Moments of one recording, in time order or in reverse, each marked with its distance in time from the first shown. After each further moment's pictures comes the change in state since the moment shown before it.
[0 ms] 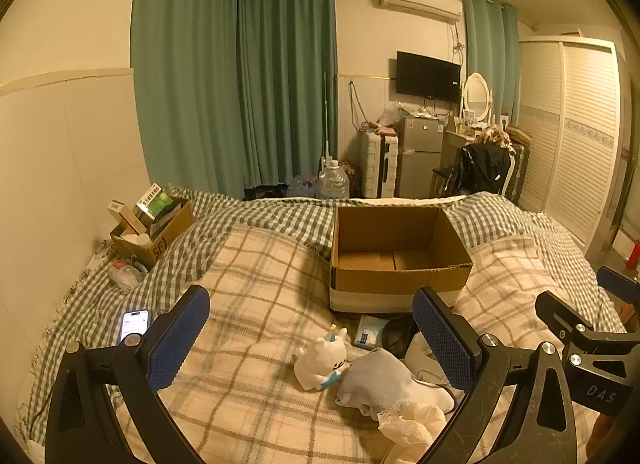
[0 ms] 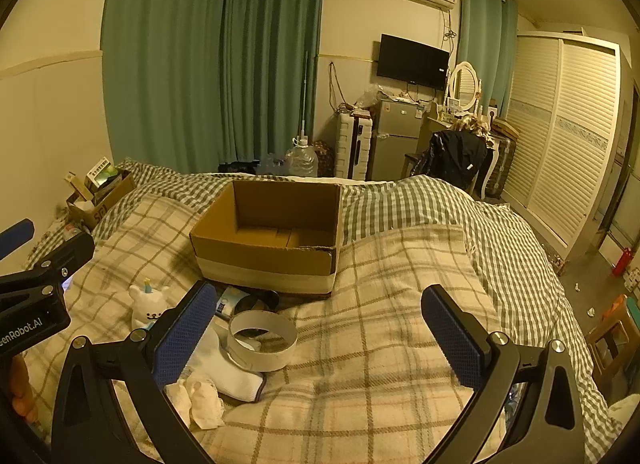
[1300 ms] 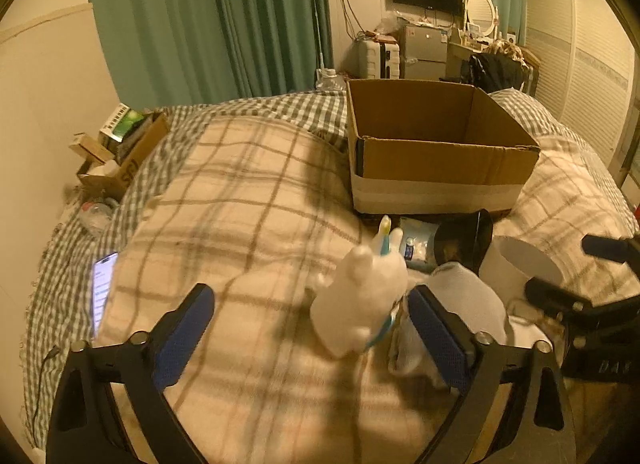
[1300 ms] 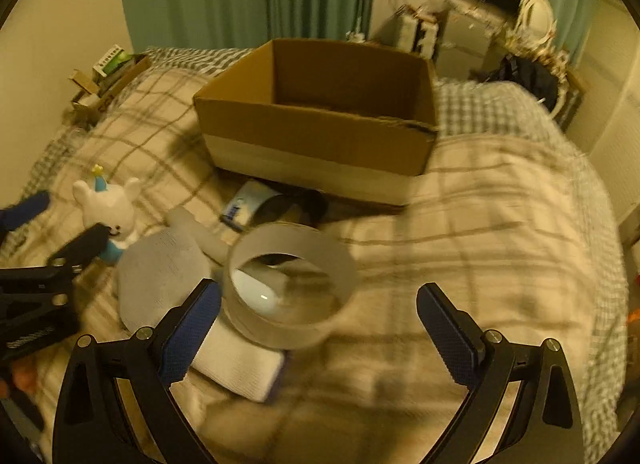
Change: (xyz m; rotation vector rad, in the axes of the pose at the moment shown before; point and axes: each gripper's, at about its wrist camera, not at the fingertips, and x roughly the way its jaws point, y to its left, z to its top) left arm 0.126 0.010 -0.067 0.079 0.331 0.001; right arm 0.143 0.034 -0.049 -0.111 0.400 0.185
